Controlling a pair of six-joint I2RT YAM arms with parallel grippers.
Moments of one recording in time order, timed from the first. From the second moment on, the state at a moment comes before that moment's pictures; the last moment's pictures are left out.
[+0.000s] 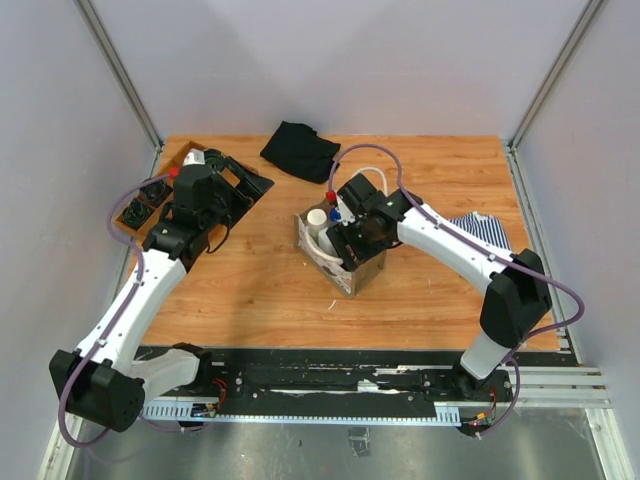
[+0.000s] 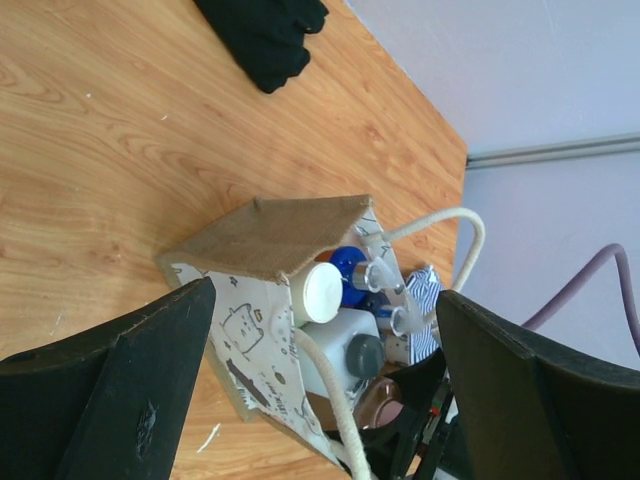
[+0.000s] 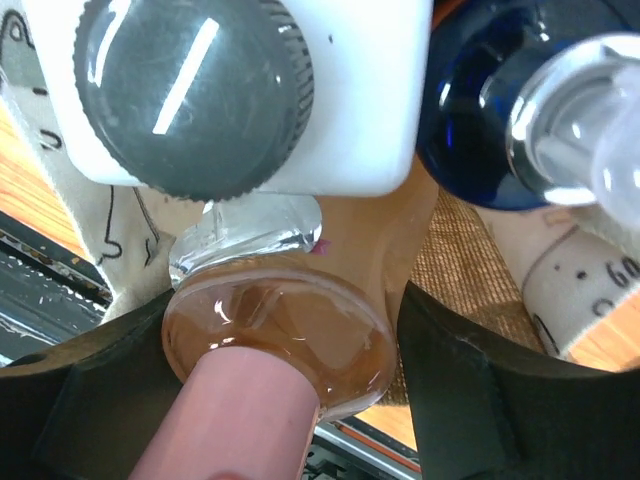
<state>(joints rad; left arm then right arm) -0.29 1.11 1.05 -0.35 0.00 -0.98 0.73 1.66 1.43 -0.94 -0.04 0.12</state>
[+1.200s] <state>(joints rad) -0.71 1.85 1.72 -0.89 -0.45 -0.65 0.18 1.44 1.36 -0.94 -0.07 0.15</state>
